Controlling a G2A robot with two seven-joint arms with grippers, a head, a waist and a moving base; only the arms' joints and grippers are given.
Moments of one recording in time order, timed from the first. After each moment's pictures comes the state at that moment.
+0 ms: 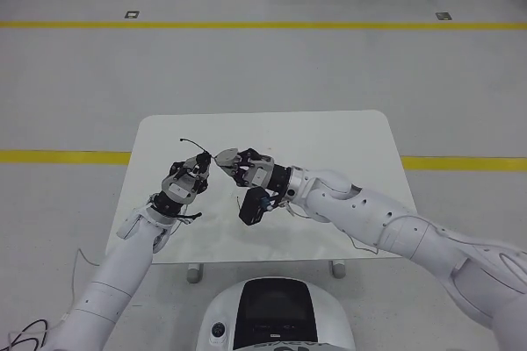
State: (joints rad) left arm 1.32 -1.09 -1.19 -1.35 -1.46 0.03 -1.12; right arm -0.62 -1.17 0.22 -1.33 -1.57 0.16 -0.60
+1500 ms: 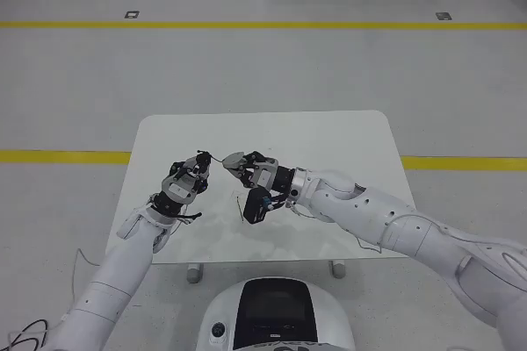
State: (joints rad) left arm 1.32 -1.09 -1.19 -1.35 -1.46 0.03 -1.12; right arm -0.60 -1.14 0.17 -1.30 -1.57 0.13 -0.55
